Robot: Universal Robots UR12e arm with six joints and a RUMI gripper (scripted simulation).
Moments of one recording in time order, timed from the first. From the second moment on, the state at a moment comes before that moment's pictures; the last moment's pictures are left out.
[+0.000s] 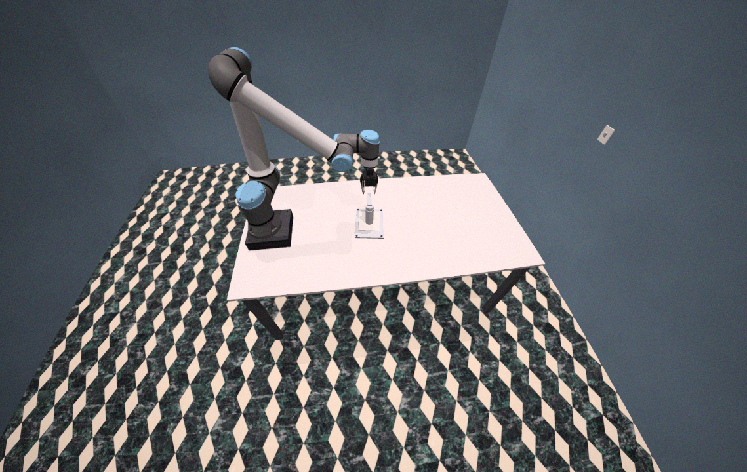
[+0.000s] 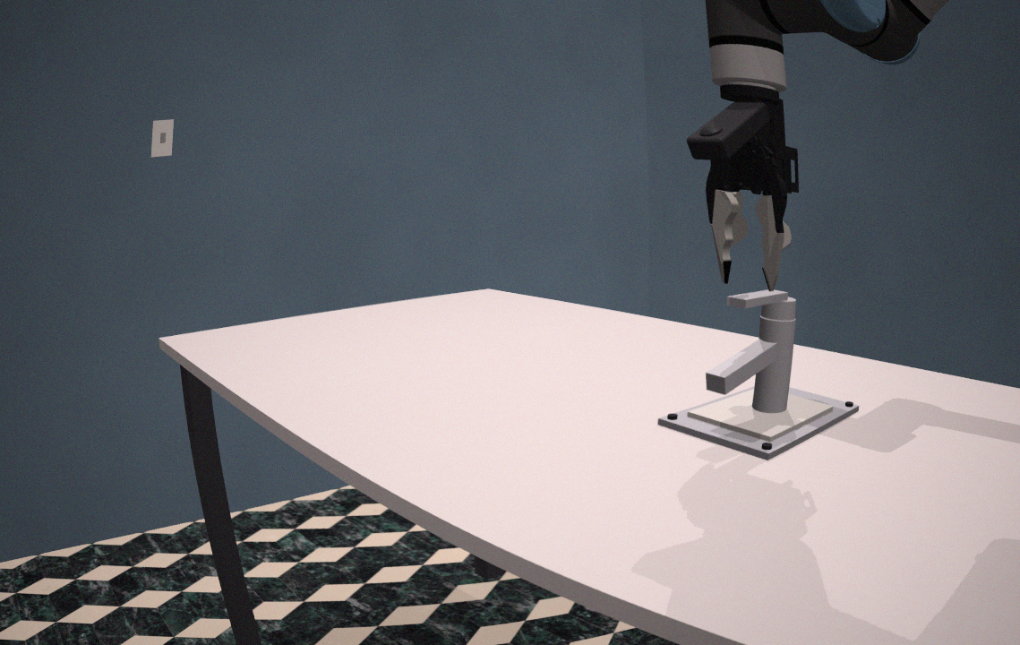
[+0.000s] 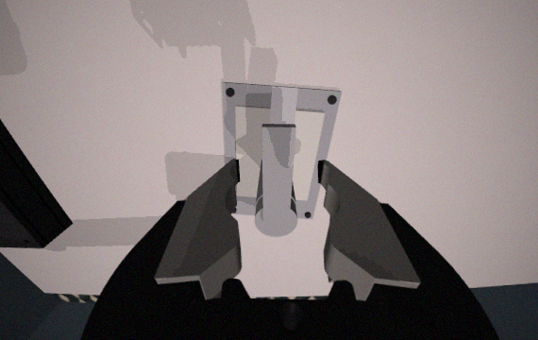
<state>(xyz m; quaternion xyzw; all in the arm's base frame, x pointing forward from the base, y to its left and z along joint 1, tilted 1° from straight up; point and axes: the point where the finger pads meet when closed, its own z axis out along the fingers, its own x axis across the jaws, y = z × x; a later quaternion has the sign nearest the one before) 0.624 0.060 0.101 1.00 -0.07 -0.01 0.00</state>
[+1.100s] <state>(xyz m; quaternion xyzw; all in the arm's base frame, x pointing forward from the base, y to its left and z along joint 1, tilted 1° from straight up) 0.624 0.060 0.098 1.00 -0.07 -0.01 0.00</state>
